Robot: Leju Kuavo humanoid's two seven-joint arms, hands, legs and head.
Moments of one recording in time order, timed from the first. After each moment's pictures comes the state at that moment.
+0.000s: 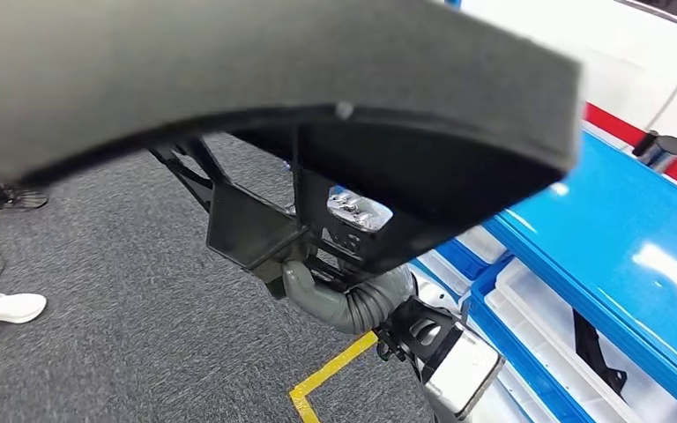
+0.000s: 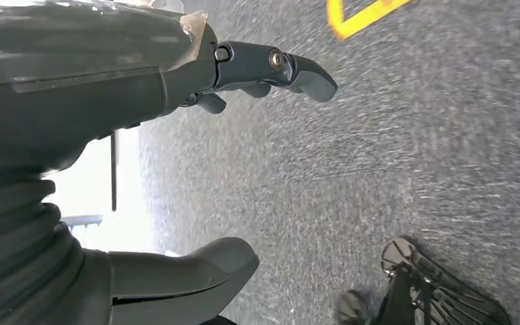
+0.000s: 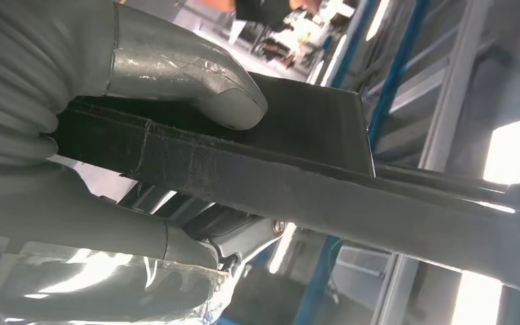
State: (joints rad) left arm -0.13 -0.06 0.71 -0.25 -0.57 0.09 0.45; right arm -0.34 0.03 0.63 -1.58 0.04 0.10 -0.48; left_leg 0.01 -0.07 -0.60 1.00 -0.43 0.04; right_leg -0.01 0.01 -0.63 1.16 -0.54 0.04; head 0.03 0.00
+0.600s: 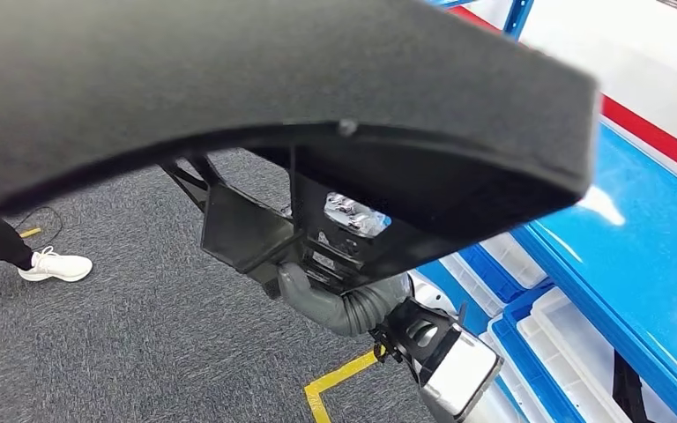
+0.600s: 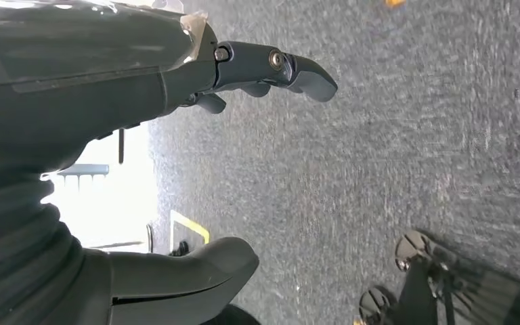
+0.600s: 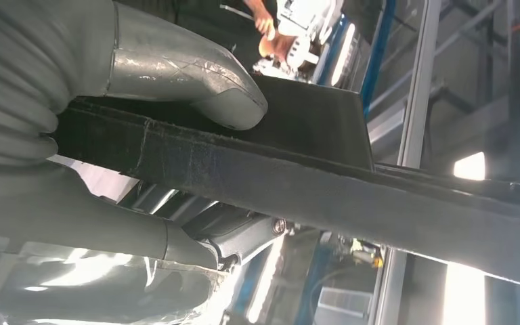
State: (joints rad) left arm -0.12 -0.06 0.71 -0.25 -0.57 0.08 0.45; right arm -0.33 0.04 0.64 -1.58 0.04 0.10 -0.48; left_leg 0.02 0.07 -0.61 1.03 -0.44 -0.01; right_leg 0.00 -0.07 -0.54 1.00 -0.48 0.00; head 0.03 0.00
